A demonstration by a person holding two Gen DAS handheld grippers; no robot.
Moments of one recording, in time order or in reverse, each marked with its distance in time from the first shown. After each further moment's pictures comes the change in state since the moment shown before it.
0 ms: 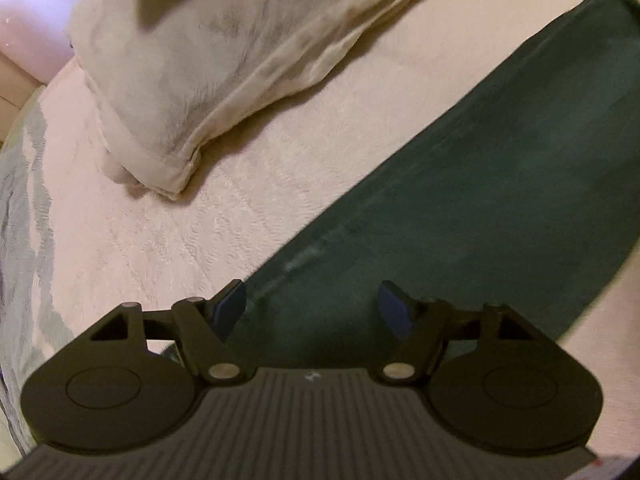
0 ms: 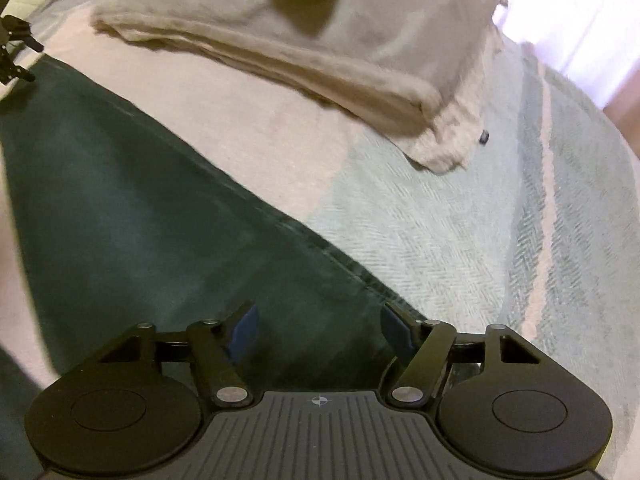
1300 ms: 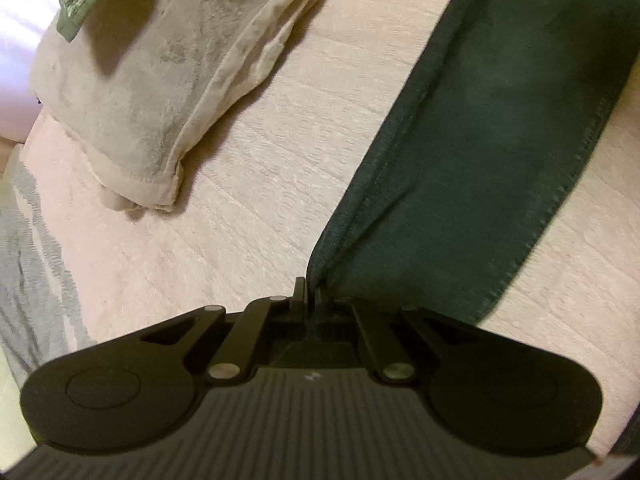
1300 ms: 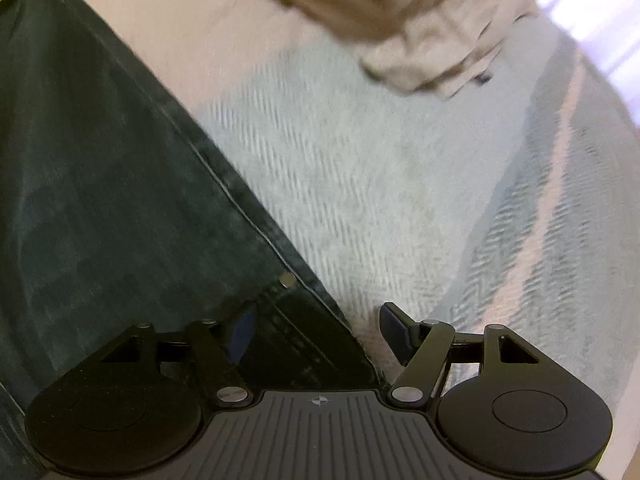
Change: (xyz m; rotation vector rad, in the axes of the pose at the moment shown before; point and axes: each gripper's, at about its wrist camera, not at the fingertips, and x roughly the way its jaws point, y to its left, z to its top) left arm -0.051 -0.026 -0.004 0.241 0.077 -0.002; right arm 0.068 -0.086 -0.022 -0.209 0.175 0.009
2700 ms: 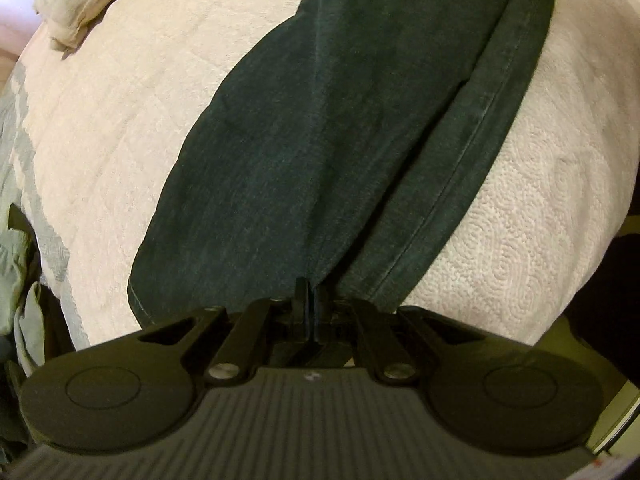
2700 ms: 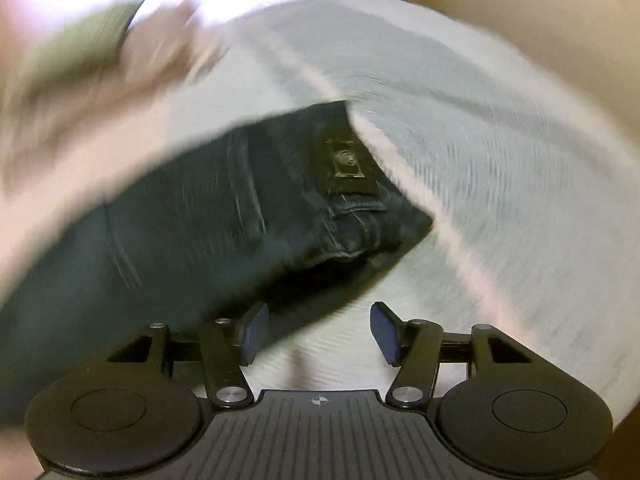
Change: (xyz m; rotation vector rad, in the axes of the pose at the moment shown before) left arm -0.137 -0.375 -0.222 -0.136 0.104 -0.028; right arm -0.201 0.328 -0.337 1.218 -0.400 -0.135
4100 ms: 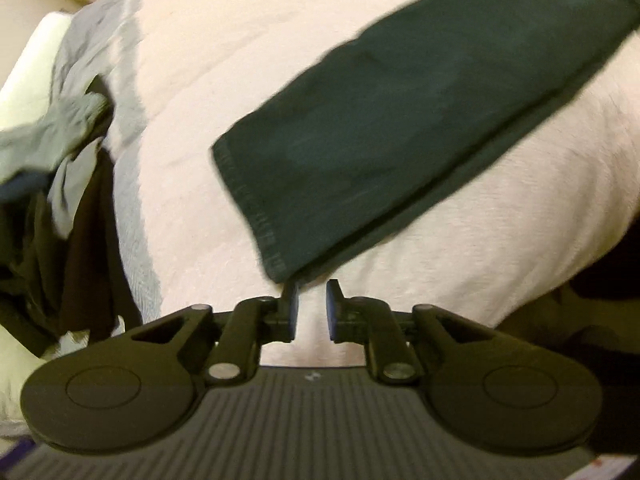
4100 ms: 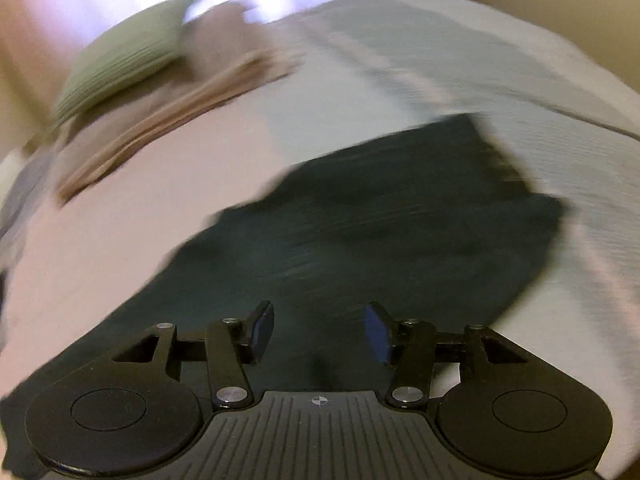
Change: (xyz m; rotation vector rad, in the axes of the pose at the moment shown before) left arm -0.057 0.022 -0.108 -0.414 -0.017 0.087; right arm 0.017 0.157 0.006 -0.100 0.051 0.124
